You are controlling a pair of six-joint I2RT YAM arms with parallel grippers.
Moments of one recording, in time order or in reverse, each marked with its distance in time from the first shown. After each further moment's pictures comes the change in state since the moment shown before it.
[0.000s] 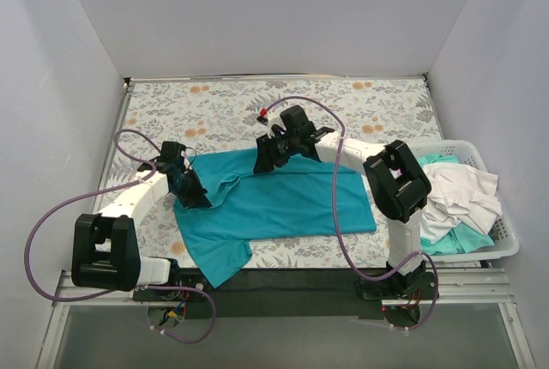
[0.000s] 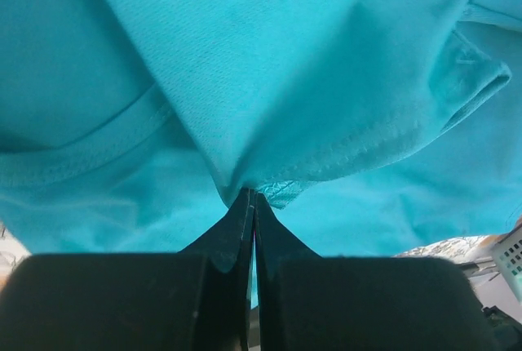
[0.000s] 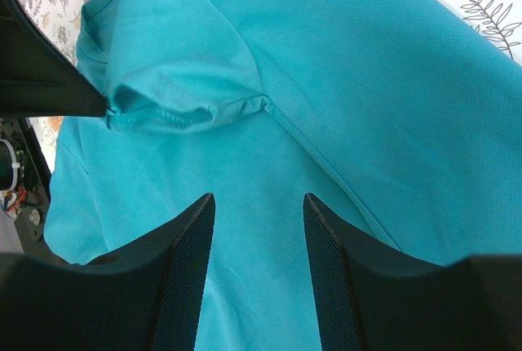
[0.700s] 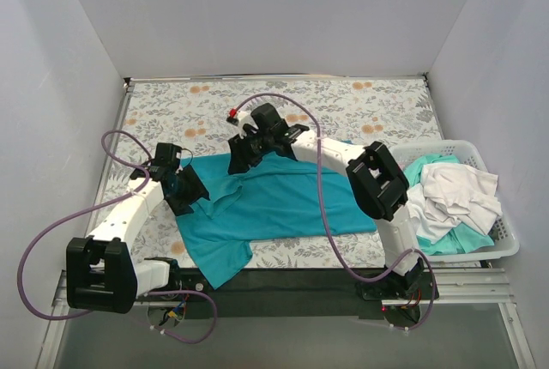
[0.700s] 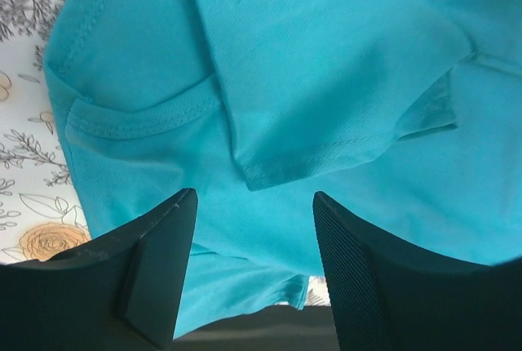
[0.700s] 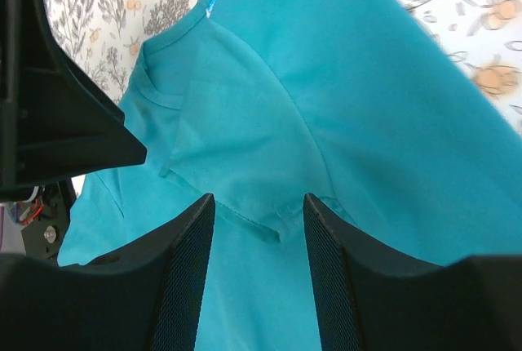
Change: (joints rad) left arm 0.000 -0.134 -0.005 -0.116 -0.153 -0.080; right arm 0.120 0.105 0.232 -0.061 0.018 -0.028
